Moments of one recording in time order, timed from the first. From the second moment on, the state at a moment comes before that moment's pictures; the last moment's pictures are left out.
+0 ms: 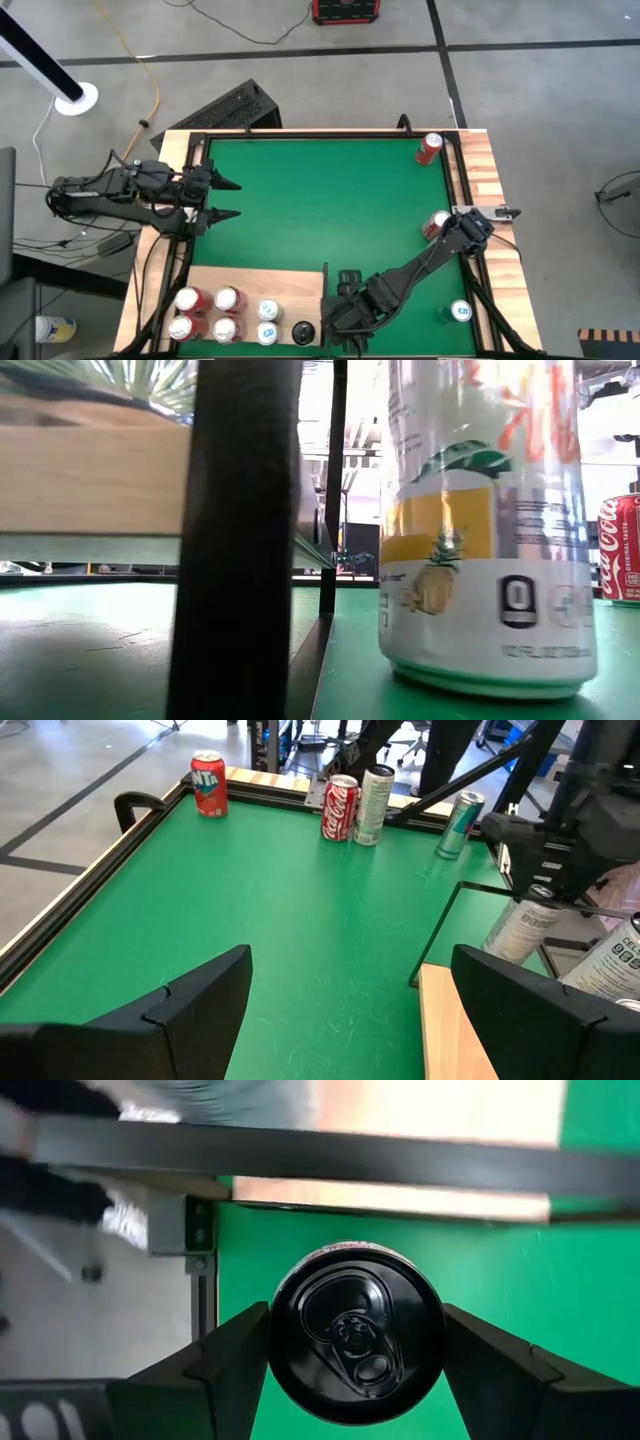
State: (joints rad) left arm -0.06 0.58 0.86 -0.56 -0.12 -0.17; right arm 0.58 2.18 2.18 -1.26 0.10 0.55
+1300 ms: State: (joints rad) left arm -0.06 0.58 0.86 -0.56 -0.12 -0.18; right arm 0.37 2.04 2.19 -1.57 0.32 0.88
